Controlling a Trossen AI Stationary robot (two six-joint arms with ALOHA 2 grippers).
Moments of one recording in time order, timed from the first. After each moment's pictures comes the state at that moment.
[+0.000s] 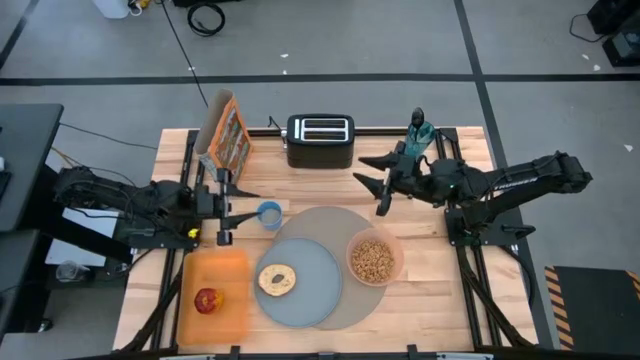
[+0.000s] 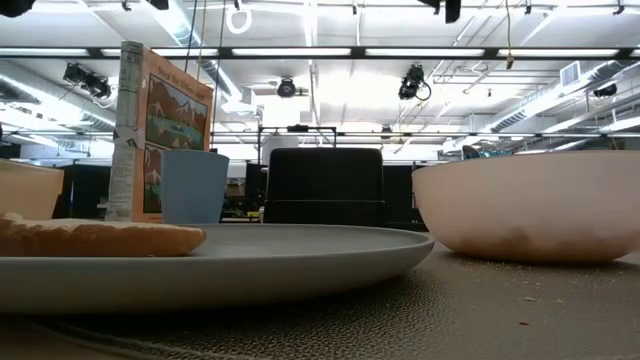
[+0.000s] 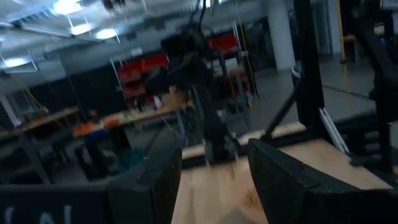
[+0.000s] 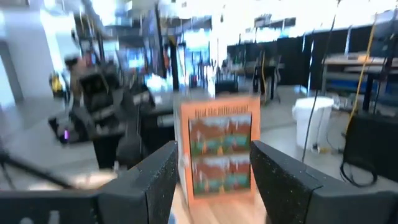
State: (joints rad) left arm -0.25 0.62 0.45 0.35 -0.29 0.30; right arm 0.11 1.05 0.79 0.37 0.45 0.00
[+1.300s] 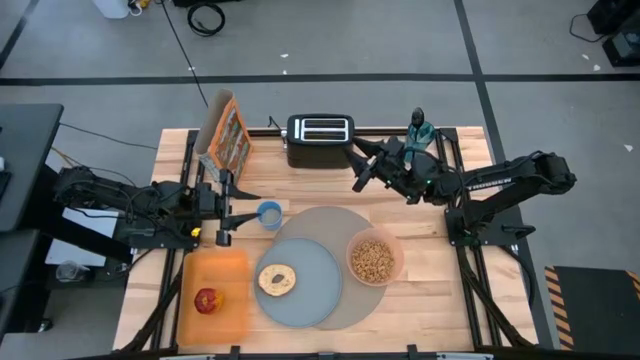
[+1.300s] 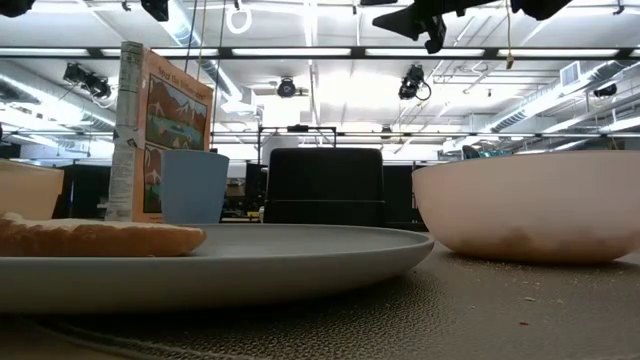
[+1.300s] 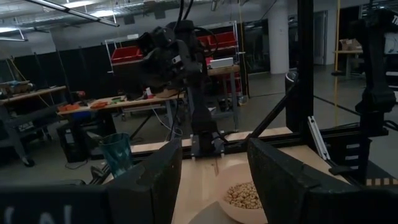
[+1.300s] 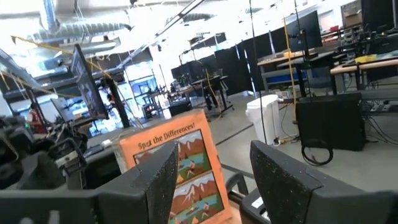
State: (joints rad) left arm -0.25 0.62 0.46 0.31 -0.28 0.16; right arm 0.00 1.26 0.79 0.70 0.61 0.16
